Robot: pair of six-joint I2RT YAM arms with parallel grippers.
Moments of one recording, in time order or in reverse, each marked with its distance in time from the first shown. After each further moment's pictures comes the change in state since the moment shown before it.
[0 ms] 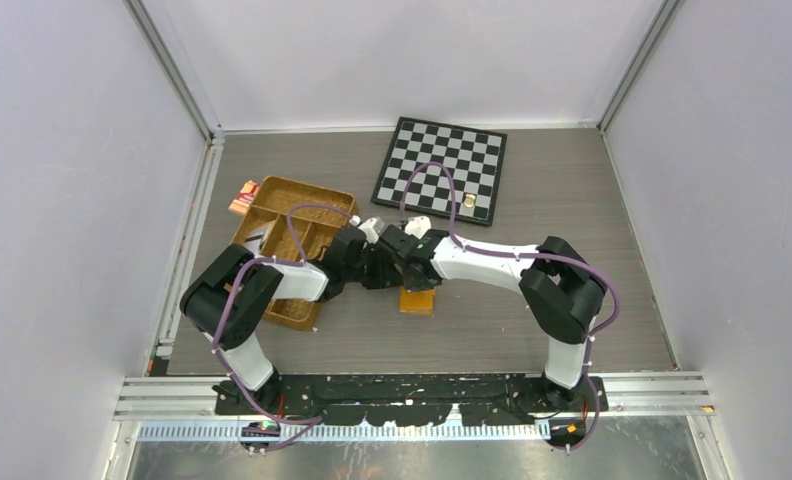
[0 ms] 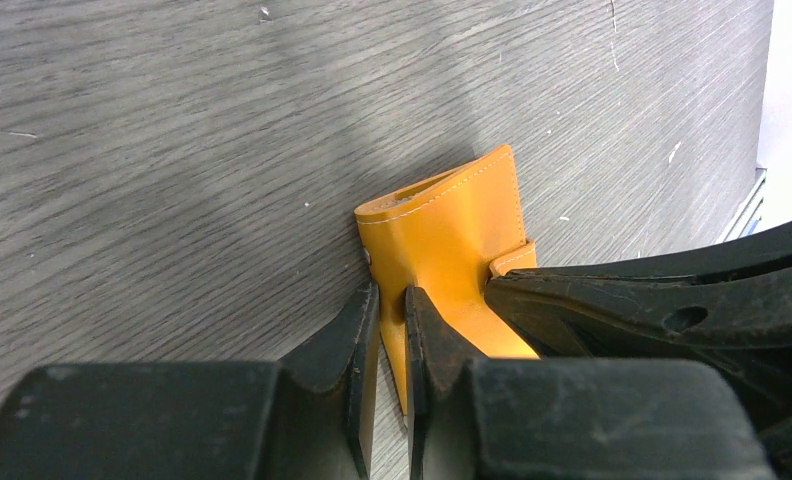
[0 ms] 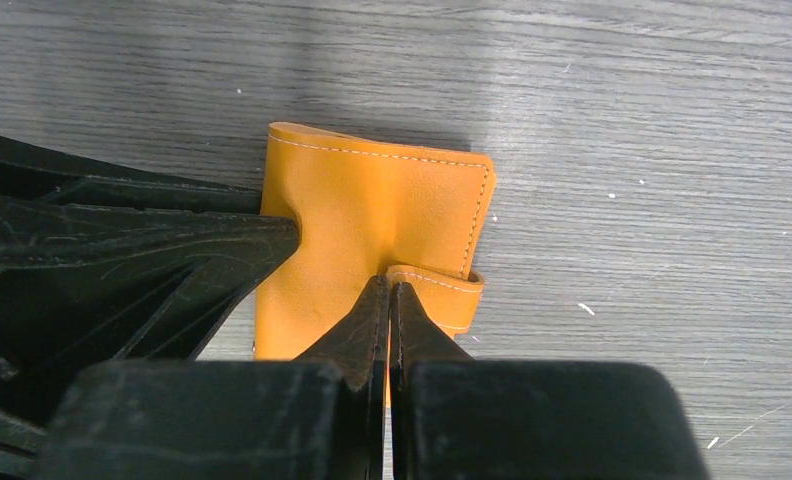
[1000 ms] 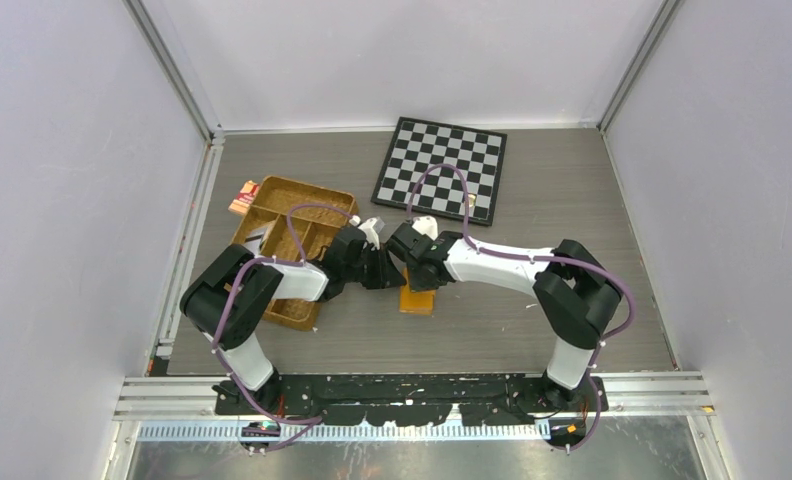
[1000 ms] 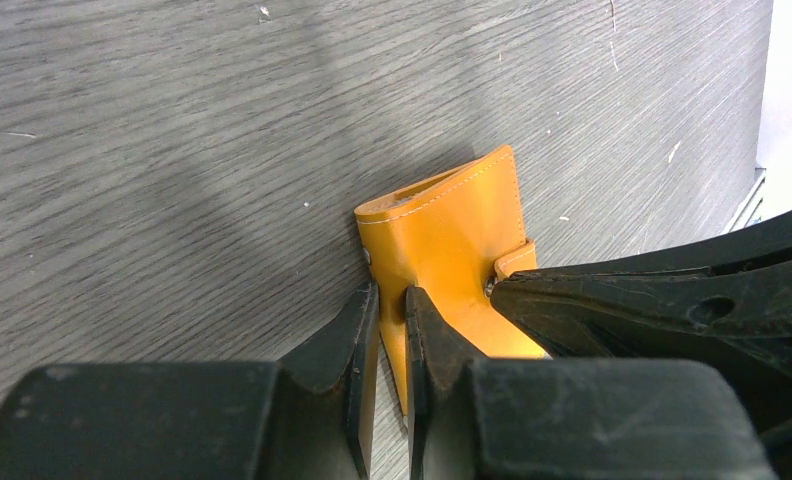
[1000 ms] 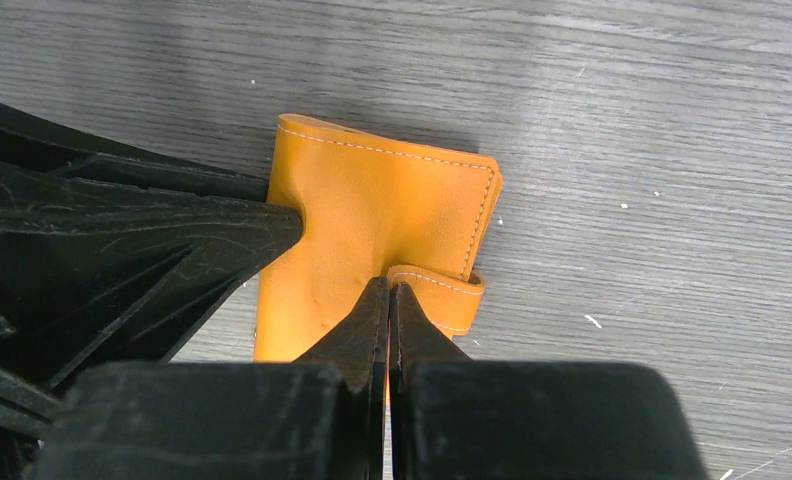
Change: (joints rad) left arm 0.000 0.000 0.000 0.000 0.000 0.000; right arm -0.031 -0.098 -0.091 0.101 -0.070 -0.045
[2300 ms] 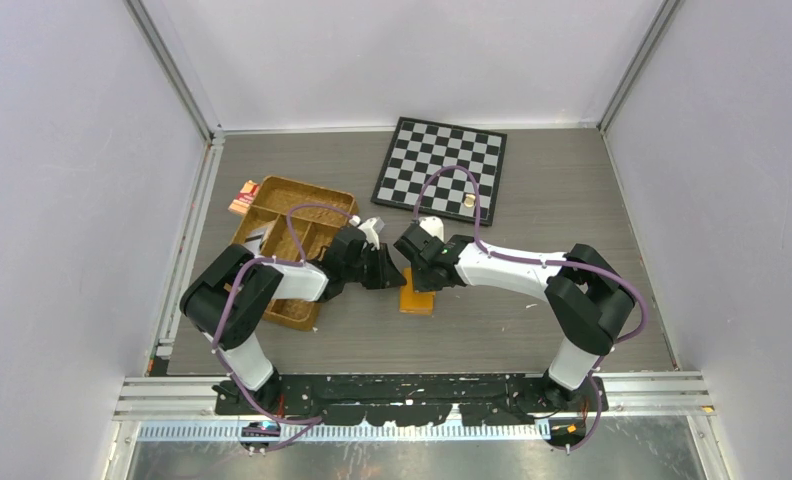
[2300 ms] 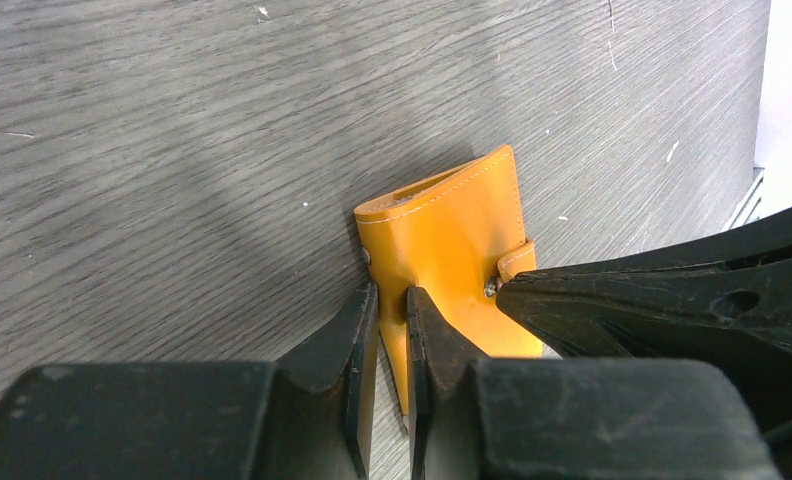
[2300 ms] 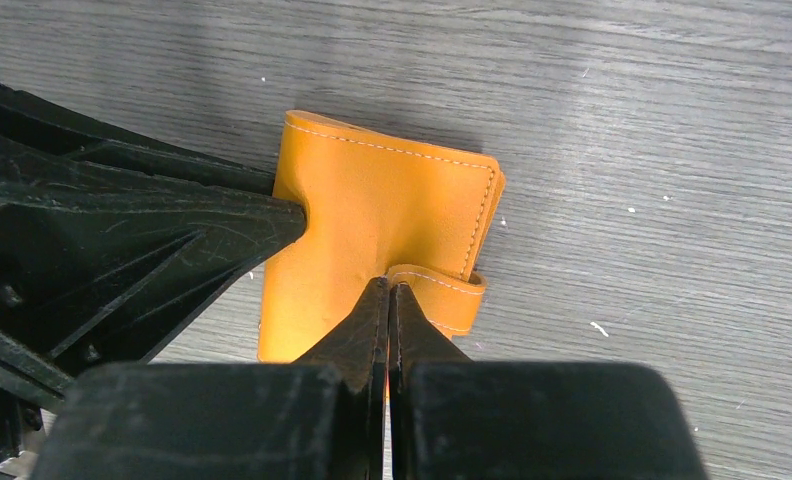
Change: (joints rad) left arm 0.001 0.000 -0.002 0.003 0.002 0.000; right arm -0.019 -0.070 -0.081 0.087 -0.042 -0.009
